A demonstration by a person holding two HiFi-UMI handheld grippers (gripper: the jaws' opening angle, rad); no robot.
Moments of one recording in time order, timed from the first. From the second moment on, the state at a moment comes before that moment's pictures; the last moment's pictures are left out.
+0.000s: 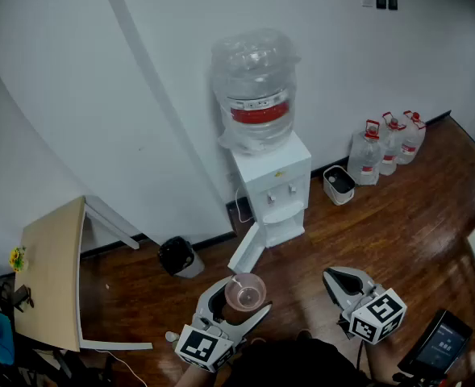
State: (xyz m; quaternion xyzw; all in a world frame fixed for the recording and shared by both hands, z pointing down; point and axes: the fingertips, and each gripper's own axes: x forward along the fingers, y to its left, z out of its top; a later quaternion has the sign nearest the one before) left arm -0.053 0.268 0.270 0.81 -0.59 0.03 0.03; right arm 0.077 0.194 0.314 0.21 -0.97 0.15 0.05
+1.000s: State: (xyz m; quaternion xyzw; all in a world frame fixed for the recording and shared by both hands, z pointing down) left arm -0.090 0.086 0.304 0.84 -0.54 0.02 0.05; right arm 0.031 0.032 0.333 0.23 -0.96 0.14 0.07
